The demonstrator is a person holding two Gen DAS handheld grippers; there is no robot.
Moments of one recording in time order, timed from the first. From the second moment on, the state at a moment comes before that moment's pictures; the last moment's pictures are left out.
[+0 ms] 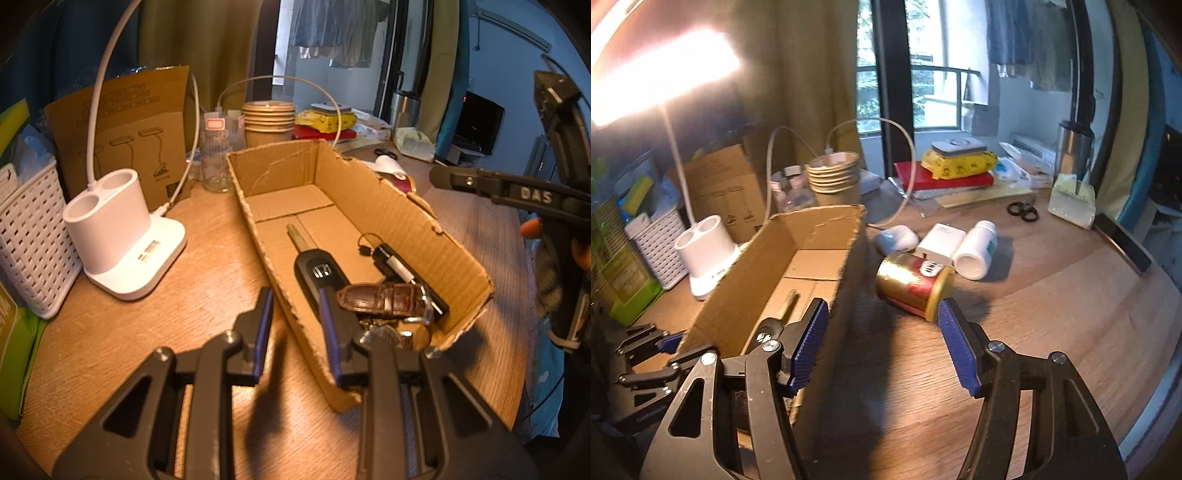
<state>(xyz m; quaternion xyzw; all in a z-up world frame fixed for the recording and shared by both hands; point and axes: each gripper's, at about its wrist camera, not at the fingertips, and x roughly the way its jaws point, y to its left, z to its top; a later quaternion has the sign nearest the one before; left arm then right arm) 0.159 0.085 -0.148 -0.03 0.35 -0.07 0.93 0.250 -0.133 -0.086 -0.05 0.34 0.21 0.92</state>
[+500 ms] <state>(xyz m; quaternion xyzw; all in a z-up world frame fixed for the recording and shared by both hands) 0.159 0.085 -0.148 -0.03 0.35 -0.07 0.93 0.298 -0.140 -0.101 -0.01 0.36 0.19 0.91</state>
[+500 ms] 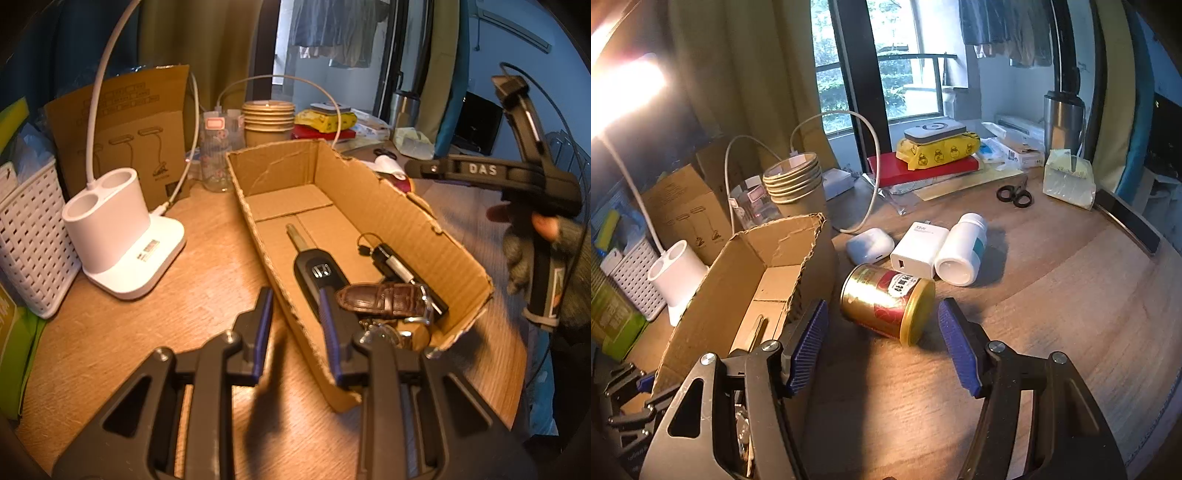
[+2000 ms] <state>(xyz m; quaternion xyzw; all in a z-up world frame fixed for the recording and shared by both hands) 0.160 0.086 -0.148 -0.04 0.35 -0.07 0.93 0.362 -0.118 -0.137 0.01 0.43 0.16 0.89</state>
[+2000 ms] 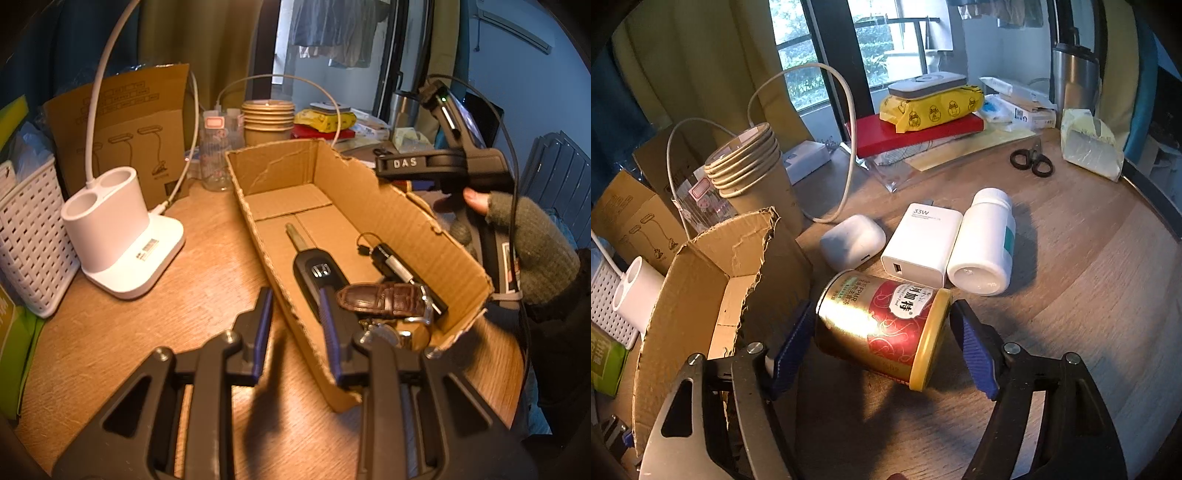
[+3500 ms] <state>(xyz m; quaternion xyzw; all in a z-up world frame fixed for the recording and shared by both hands) 0.160 0.086 -0.148 -0.04 0.35 -0.07 0.93 0.252 -0.093 -0.046 -0.03 0.32 0.27 0.91</state>
